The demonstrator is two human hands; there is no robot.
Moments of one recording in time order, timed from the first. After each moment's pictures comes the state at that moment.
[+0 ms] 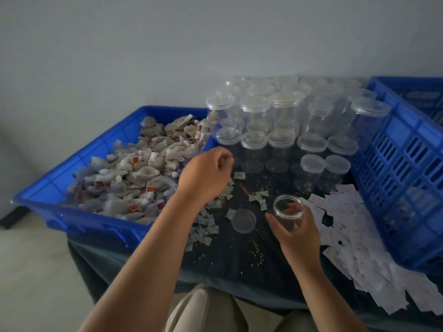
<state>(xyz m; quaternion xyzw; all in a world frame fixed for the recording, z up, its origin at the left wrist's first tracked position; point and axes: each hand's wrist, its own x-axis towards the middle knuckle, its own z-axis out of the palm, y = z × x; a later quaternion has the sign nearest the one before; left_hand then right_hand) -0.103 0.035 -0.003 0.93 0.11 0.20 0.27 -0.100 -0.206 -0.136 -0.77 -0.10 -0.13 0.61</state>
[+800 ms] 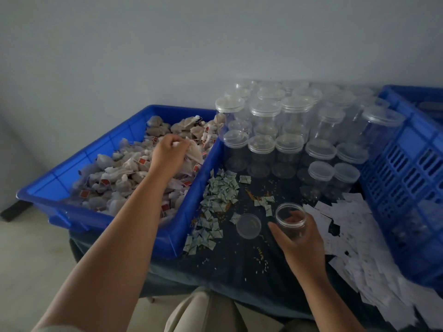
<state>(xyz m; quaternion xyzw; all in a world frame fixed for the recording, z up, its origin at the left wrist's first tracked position) -0.080 0.147 -0.008 0.80 0.26 0.26 0.47 -0.100 -0.206 -0.137 -0.80 -0.11 -0.10 0.58</state>
